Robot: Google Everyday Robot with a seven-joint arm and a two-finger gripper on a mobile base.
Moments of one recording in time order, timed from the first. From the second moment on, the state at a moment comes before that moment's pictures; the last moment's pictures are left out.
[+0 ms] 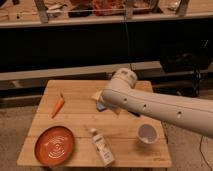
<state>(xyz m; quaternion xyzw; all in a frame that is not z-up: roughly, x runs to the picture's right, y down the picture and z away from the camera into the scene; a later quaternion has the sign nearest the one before) 0.000 0.085 0.691 -0.09 -0.17 -0.49 0.85</state>
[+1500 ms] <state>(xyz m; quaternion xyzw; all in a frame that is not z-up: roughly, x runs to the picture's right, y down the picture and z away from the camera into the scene) -0.063 0.100 0.701 -0.02 -0.23 -0.65 0.73</state>
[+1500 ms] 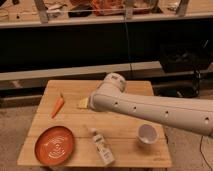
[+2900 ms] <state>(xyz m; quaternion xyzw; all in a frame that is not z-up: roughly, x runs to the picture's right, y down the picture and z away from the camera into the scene) -0.132 0.130 0.728 0.03 -0.29 -0.74 0.61</state>
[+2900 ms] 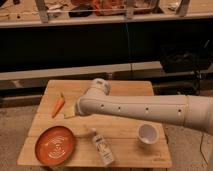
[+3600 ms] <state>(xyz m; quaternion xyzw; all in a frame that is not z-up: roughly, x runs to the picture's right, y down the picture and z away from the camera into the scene) -0.166 0.158 0.753 0.04 -0.32 -0.78 0.53</state>
